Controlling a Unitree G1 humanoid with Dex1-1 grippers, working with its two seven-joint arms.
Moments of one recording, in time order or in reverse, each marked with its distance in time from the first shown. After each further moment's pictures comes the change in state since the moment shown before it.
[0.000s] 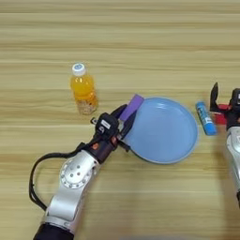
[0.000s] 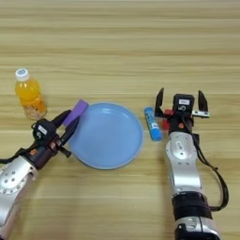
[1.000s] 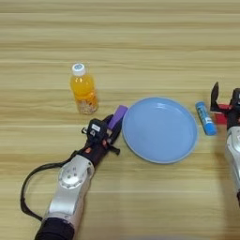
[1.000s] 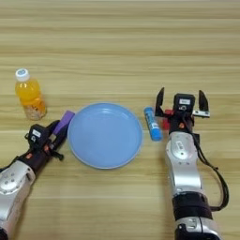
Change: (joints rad) left arm -0.054 -0.043 0.084 0.253 -0.019 -0.057 0.032; right arm 0.002 0.000 -0.004 -0.009 0.001 0.001 0.000
